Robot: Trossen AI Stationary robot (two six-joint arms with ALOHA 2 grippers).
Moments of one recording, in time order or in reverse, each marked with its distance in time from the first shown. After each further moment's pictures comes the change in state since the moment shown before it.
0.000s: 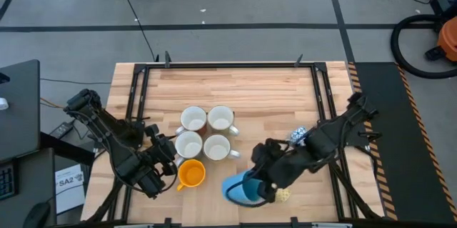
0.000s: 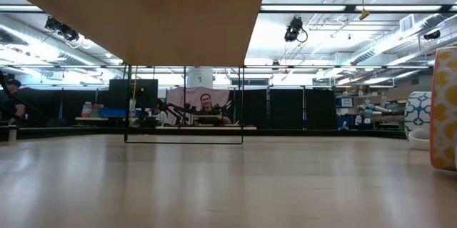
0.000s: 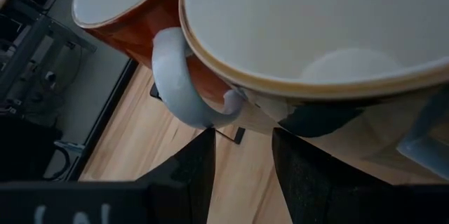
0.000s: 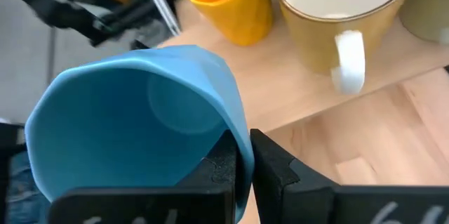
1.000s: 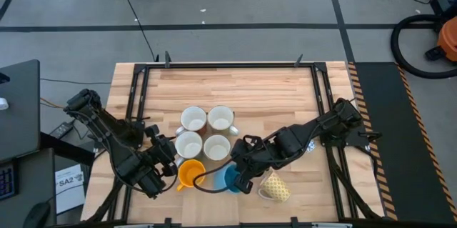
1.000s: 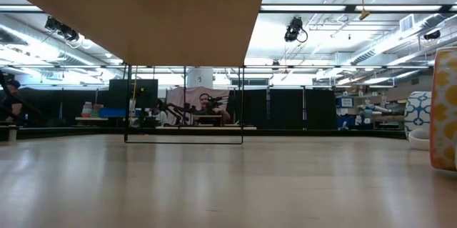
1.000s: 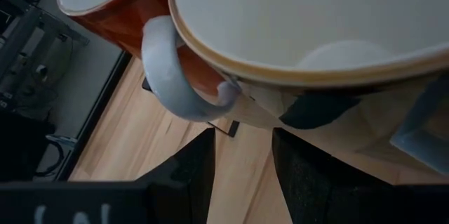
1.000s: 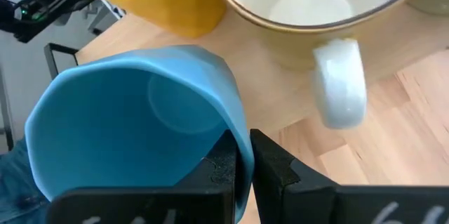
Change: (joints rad) left arm 0.000 0.000 0.000 0.013 0.034 0.000; right arm -0.135 0.213 0.158 -0.128 -0.126 0.037
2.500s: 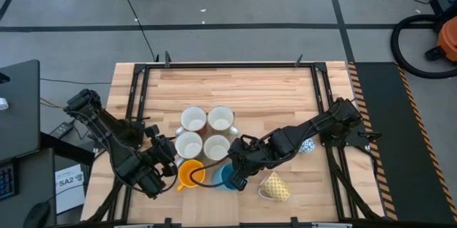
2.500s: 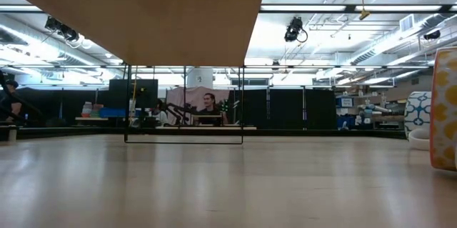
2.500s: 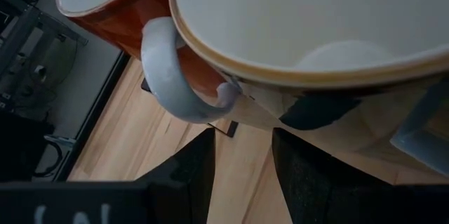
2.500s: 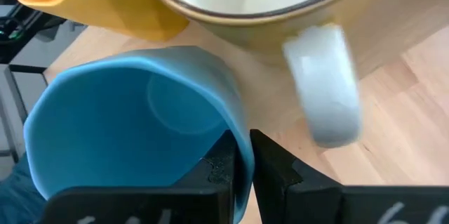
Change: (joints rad) left arm -0.001 0.000 0.000 0.004 0.002 0.003; right arm -0.026 -0.003 -0.117 0.081 -0.016 0.095
